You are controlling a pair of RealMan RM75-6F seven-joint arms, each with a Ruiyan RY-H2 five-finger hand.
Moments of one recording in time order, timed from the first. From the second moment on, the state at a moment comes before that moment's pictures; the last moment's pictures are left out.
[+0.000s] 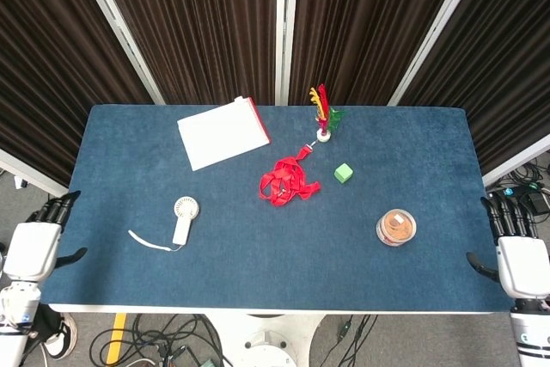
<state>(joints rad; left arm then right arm) -0.14 -1.18 -0.06 -1.59 1.48 1.45 0.17 0.07 -1.13 0.09 -1.60 -1.49 1.52 -0.08</state>
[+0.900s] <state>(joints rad) -0.39 -1.39 0.00 -1.58 1.44 1.01 0.30 0.07 -1.10 0.13 -1.64 -1.44 1.52 -0.09</state>
